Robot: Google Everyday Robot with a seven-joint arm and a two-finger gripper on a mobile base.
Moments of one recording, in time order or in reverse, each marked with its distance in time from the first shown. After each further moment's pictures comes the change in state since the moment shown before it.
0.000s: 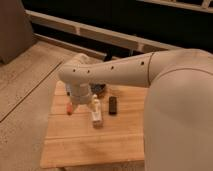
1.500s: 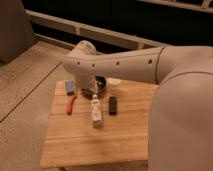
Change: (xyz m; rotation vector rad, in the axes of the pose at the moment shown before) arm -0.089 -0.026 -0.052 -0.009 -0.294 0.030
